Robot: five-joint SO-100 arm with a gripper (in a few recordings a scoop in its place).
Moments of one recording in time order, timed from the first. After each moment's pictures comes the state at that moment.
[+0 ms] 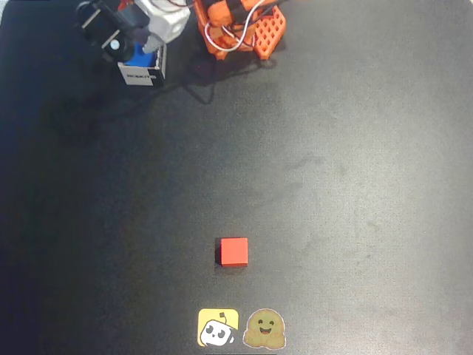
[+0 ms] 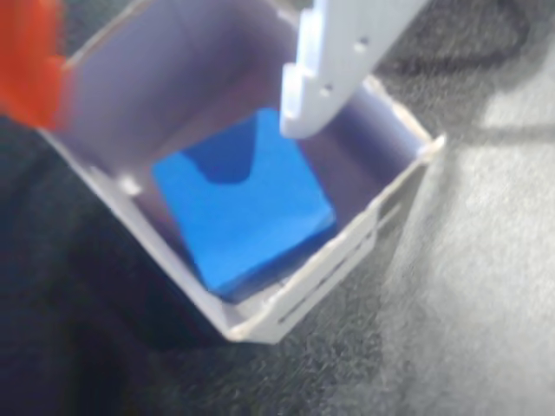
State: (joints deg) arm 72.9 165.5 153.0 79.5 64.1
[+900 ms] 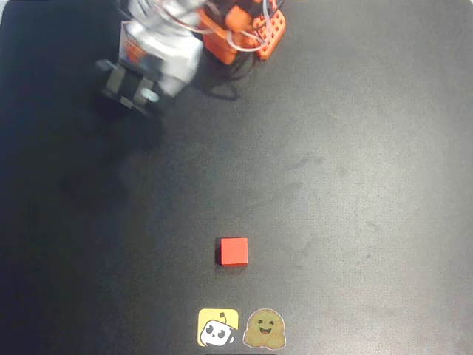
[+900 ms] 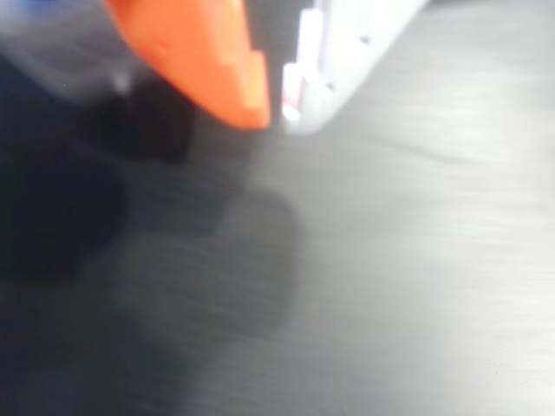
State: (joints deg) arm 34.2 150.6 142.8 72.7 77.1
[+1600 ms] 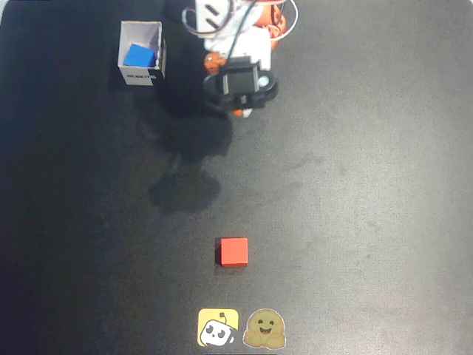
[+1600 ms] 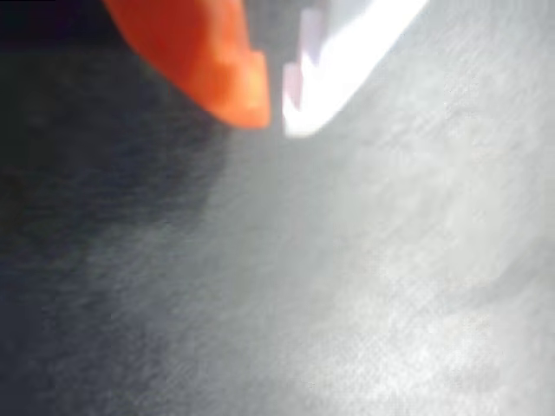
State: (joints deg) arm 2.2 176.7 152.1 80.8 85.9
